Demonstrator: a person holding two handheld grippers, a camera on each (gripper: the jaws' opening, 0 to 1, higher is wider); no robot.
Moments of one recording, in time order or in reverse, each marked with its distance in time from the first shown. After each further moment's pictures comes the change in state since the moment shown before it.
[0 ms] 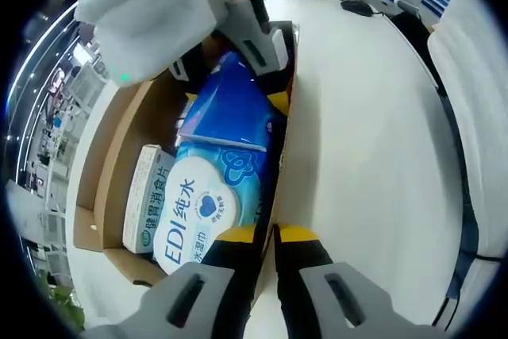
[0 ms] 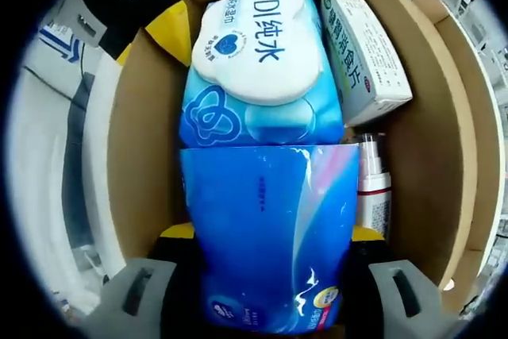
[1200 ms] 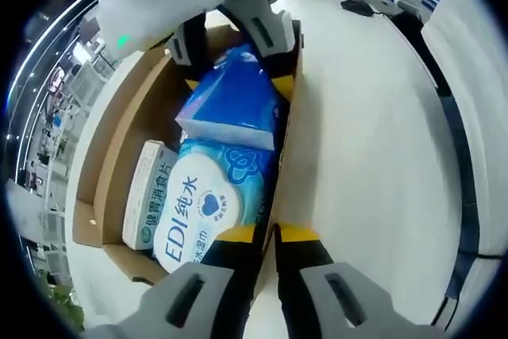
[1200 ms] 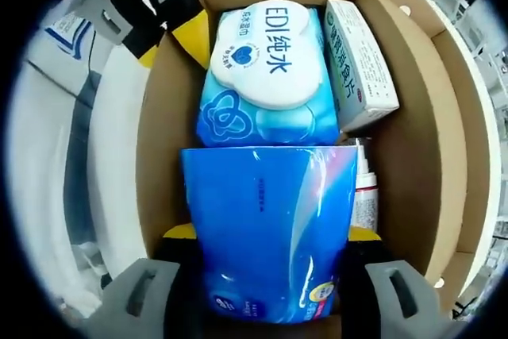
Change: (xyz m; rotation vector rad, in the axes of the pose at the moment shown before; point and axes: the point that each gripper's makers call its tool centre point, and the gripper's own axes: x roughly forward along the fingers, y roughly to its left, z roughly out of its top) left arm -0.001 -0.001 -0.002 -0.003 0.004 -0.004; right arm -0.017 0.007 -0.001 -0.011 -0.027 -0.012
